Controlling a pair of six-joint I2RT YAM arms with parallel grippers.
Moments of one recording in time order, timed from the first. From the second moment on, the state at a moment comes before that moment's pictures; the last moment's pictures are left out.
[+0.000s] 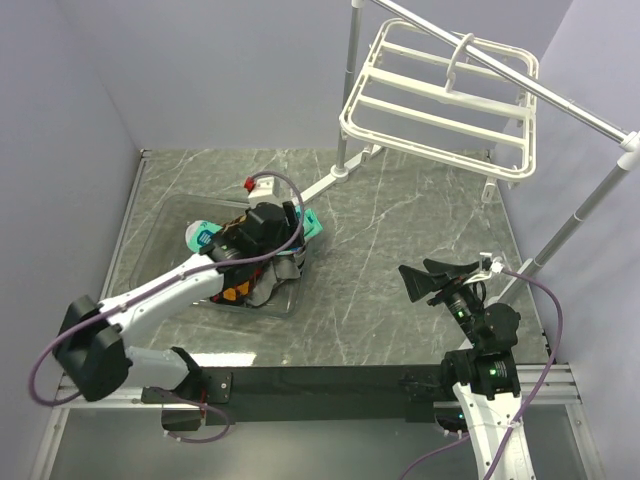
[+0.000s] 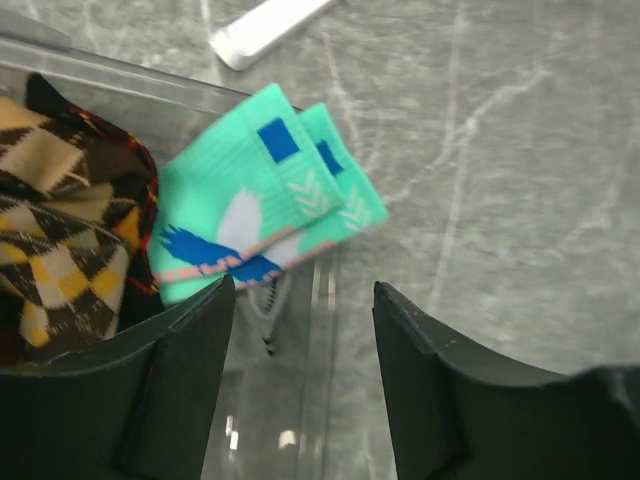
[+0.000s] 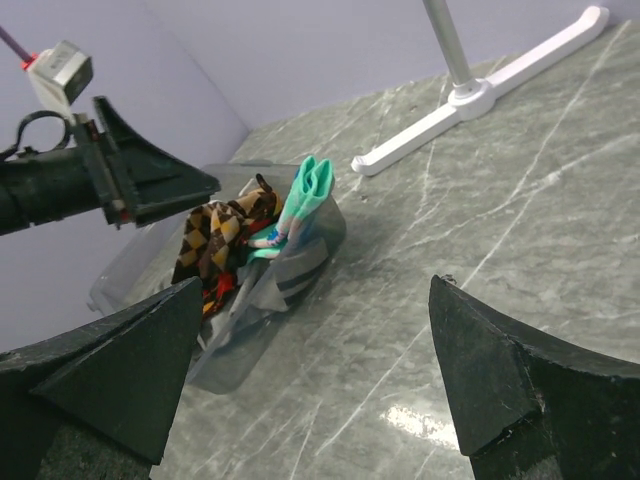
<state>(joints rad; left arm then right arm) -0.75 1.27 0.96 -0.20 -0.39 -0.68 0.08 0.03 0.24 -0.10 -0.39 0.61</state>
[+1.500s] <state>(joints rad) -0.71 1.70 1.11 0.00 -0.46 -0.57 0.08 0.03 0.24 -0.15 -0.38 0.60</state>
